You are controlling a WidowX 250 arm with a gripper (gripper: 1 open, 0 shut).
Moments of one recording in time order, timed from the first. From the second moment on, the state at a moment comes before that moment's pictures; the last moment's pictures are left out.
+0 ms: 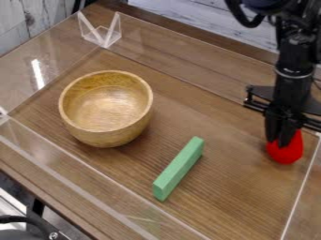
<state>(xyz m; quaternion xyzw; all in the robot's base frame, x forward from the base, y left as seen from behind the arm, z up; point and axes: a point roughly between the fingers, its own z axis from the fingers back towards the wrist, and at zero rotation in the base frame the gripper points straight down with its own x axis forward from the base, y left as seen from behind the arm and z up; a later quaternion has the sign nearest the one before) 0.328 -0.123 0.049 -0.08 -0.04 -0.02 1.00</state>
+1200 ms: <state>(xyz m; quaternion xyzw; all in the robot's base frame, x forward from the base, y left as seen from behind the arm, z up) 0.335 -0.042 0.085 -0.08 -0.10 0.04 0.99</state>
